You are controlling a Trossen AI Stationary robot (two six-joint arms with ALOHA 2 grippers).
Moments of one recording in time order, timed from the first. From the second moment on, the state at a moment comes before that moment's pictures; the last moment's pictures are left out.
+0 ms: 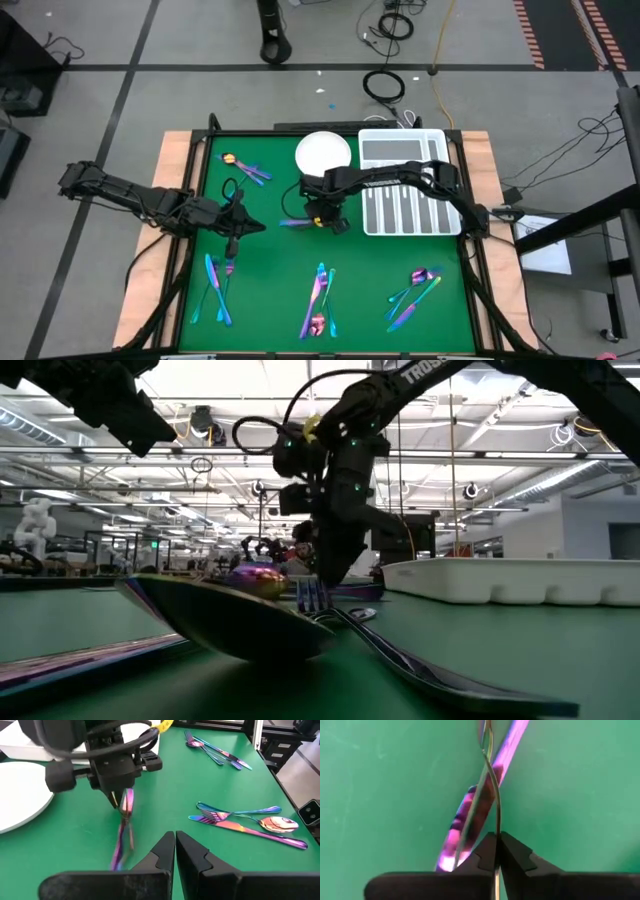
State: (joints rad) left arm -0.26 0.75 0.49 -0.24 -0.17 -0.20; right arm -0.15 2.18 1.68 -0.82 -0.12 -0.56
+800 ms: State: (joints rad) left arm -0.26 0.92 0.33 0.73 -0.12 0.04; right arm -0.10 1.50 0.97 0.47 -0.65 0.15
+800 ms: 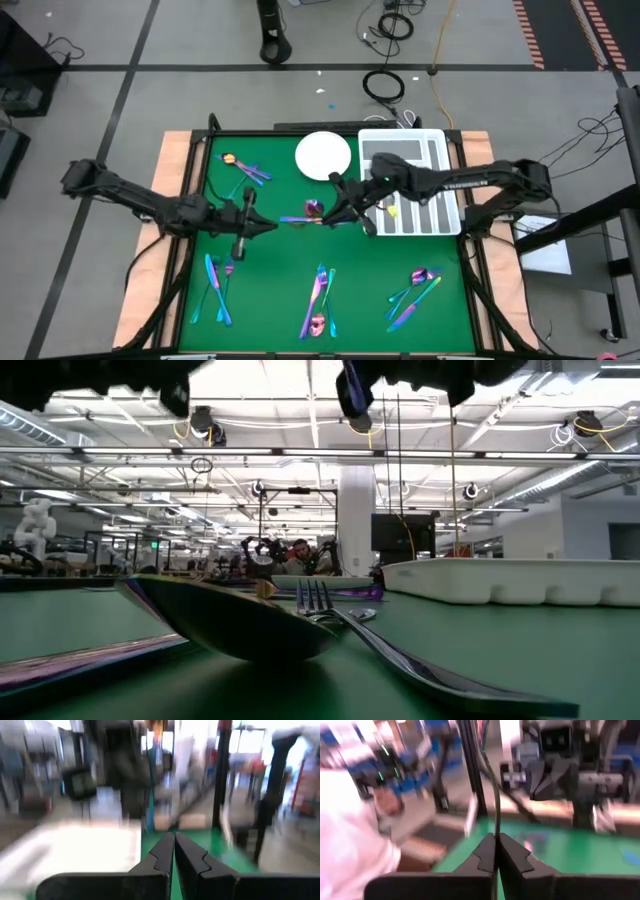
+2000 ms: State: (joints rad) left arm -0.23 1.20 0.54 0.51 -0.34 -0.07; right arm -0.01 1.17 0.94 -0.81 0.64 0.75
